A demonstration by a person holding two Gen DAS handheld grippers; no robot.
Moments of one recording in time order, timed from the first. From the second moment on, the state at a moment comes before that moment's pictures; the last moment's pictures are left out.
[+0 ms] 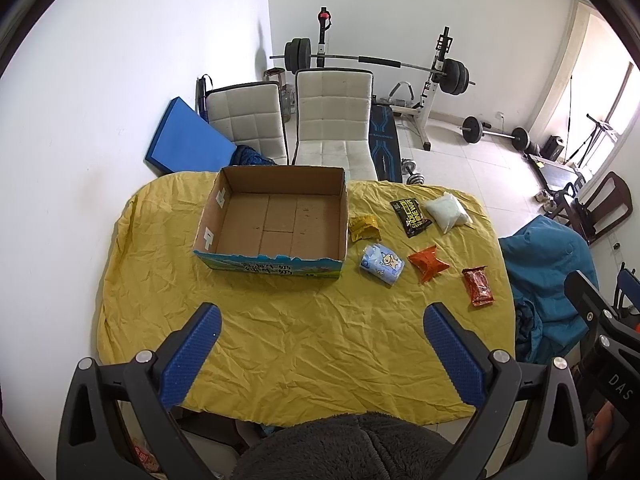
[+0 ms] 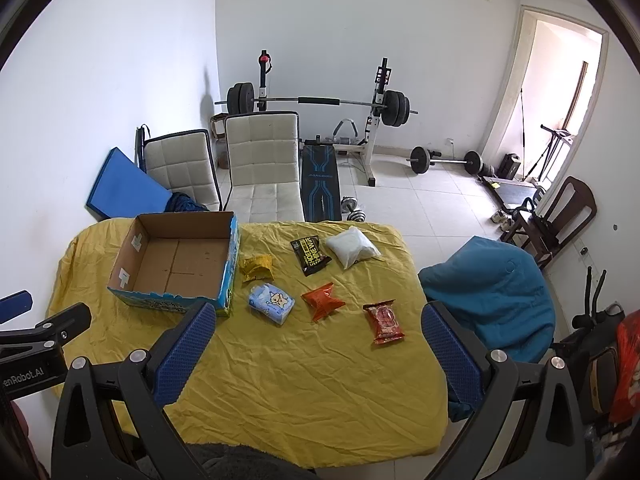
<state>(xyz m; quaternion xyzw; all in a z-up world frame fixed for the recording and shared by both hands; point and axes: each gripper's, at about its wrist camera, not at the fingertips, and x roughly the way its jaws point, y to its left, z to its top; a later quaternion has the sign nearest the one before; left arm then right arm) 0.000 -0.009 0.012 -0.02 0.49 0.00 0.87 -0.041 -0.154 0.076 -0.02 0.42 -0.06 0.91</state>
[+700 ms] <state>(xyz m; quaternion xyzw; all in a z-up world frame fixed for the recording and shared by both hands) -0.001 -0.020 0.010 -0.02 0.49 -0.01 0.87 -0.043 -0.164 0.068 -0.01 0.41 -0.07 0.91</state>
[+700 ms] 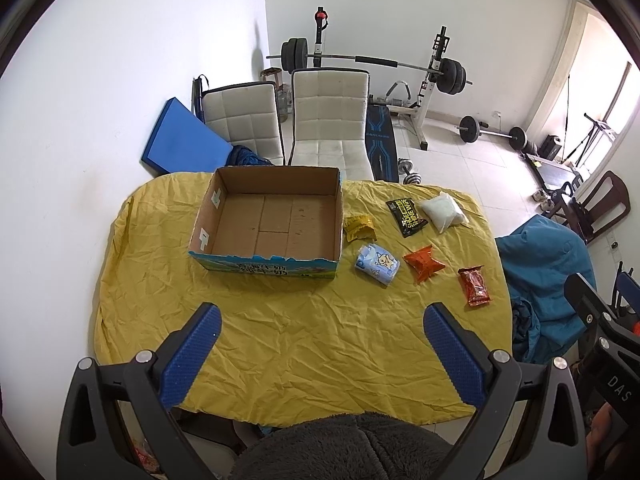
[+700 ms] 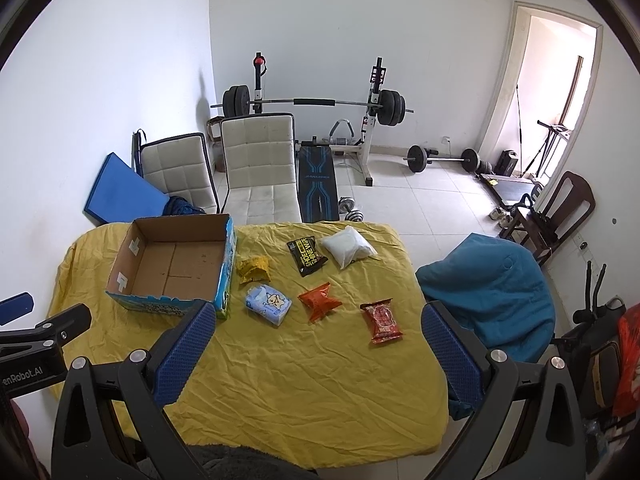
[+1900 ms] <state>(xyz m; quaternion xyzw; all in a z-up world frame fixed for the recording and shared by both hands) 0.213 -0.135 -0.256 -0.13 0.70 -0.03 0.70 0.144 -0.408 -0.280 0.12 0.67 -0.15 0.72</state>
